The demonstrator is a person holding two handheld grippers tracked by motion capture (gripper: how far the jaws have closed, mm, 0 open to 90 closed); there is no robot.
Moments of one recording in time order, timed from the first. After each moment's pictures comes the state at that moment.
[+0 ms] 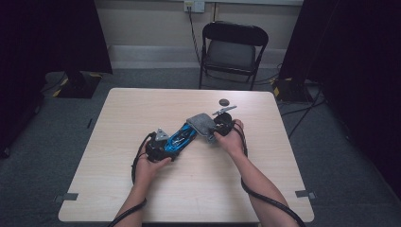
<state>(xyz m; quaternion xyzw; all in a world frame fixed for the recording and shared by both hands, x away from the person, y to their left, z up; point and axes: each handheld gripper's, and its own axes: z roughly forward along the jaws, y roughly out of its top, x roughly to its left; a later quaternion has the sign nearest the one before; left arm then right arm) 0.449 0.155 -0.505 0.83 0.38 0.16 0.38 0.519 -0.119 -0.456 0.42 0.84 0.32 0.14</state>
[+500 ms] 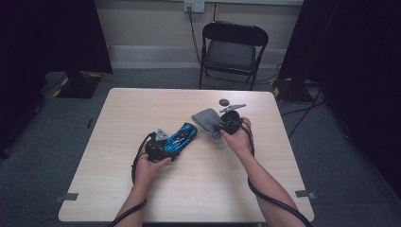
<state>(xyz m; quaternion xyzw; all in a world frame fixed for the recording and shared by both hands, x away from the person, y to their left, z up) 0.449 0.155 -0.505 0.83 0.38 0.16 0.38 0.510 -0.138 -0.435 0.41 0.83 0.35 0.16</state>
